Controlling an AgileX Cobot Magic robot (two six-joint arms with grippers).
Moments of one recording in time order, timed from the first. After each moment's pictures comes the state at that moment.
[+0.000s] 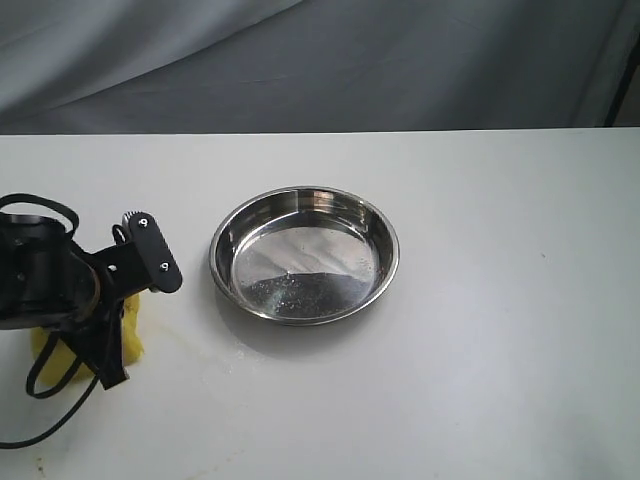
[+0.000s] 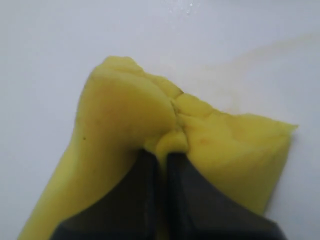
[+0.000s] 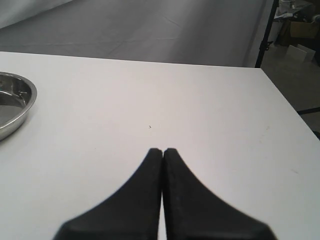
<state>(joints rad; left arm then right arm) -0.49 1.74 -0.72 0.96 0.49 -0.30 -0.05 0.01 0.00 0.04 0.34 -0.12</state>
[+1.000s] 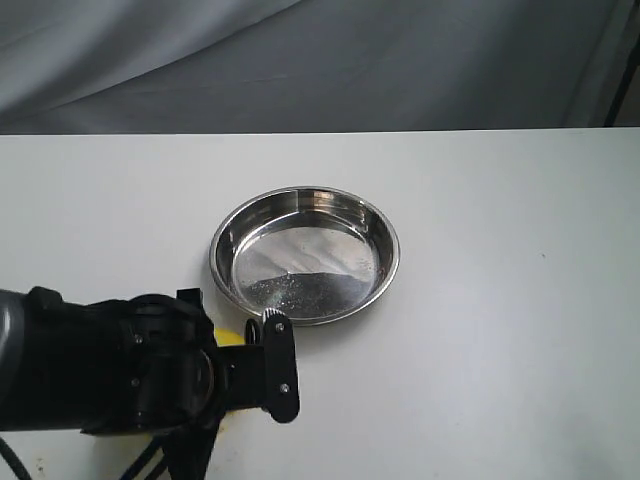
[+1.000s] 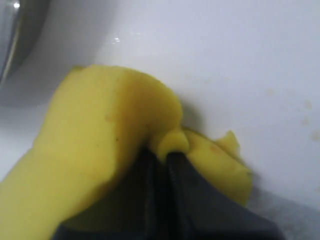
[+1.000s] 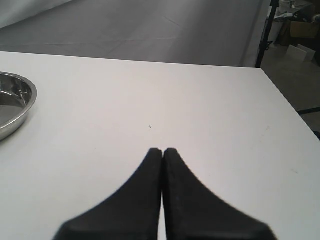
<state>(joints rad) -0.93 1.79 -0.74 0.67 0.55 -0.04 -0.05 0.01 0.00 0.04 0.34 -0.12</state>
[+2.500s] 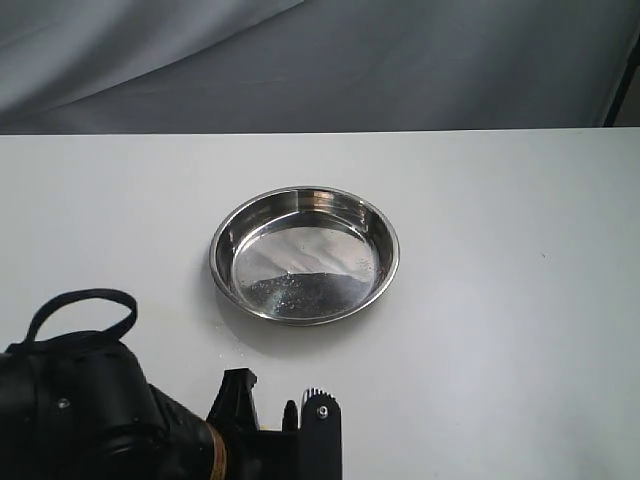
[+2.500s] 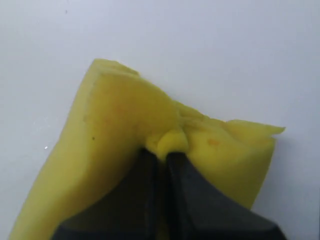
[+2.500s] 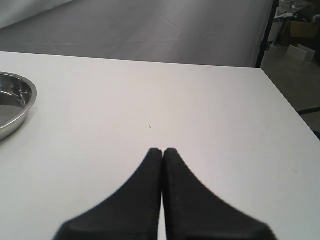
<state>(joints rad) -1.08 1.61 -0.69 -0.09 0.49 0.60 -0.05 0.01 0.00 0.04 0.34 -0.12</state>
